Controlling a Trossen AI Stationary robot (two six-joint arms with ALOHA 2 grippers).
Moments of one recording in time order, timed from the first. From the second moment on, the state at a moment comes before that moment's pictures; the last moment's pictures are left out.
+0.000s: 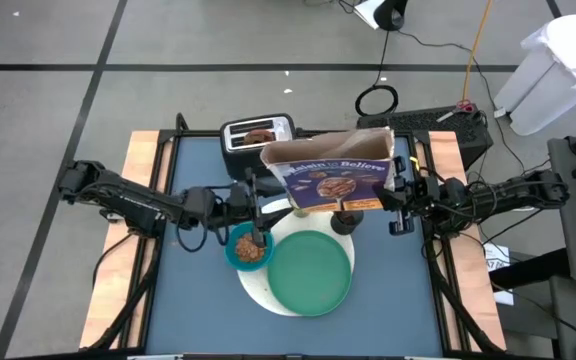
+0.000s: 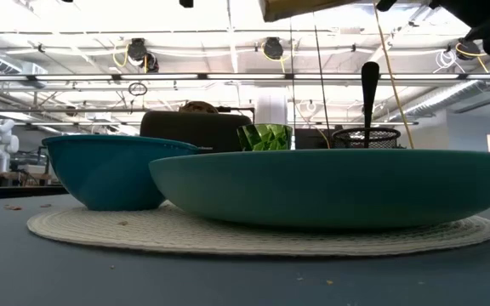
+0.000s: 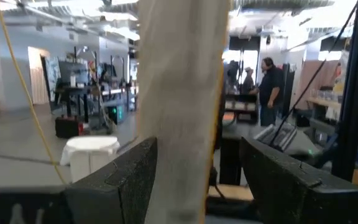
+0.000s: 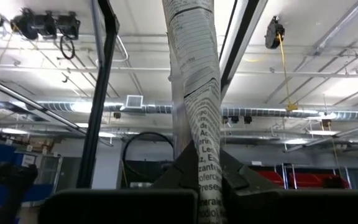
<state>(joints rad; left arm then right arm) -0.19 1.39 0.84 0.80 -0.32 0.06 0.07 0.89 0.27 1.34 0.01 -0.05</state>
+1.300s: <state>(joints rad) -0.17 1.39 0.84 0.94 -0.31 0.12 0.07 1.00 0.27 1.21 0.00 -0.01</state>
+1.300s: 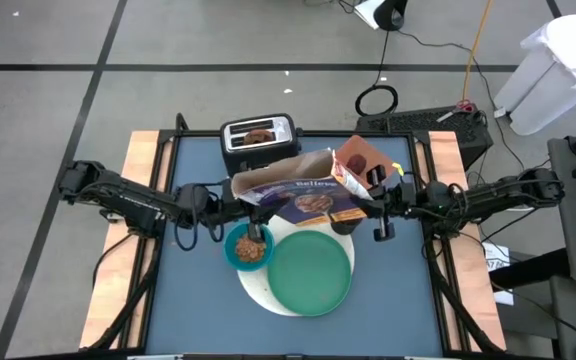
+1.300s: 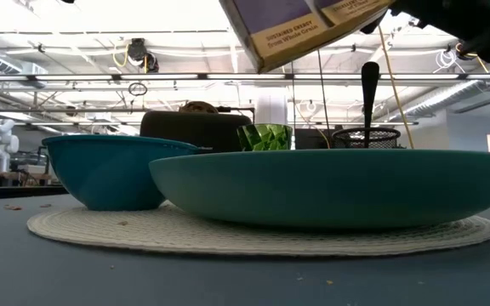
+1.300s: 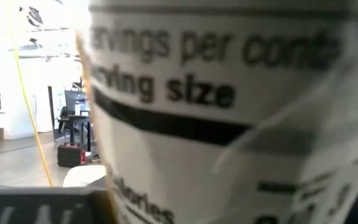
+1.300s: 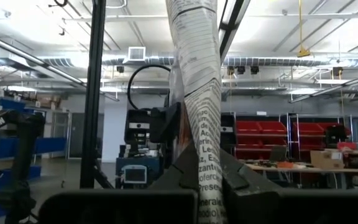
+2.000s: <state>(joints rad) -0.16 1.39 0.84 0.95 -0.31 0.13 0.07 1.00 0.27 1.21 0.00 -0.02</state>
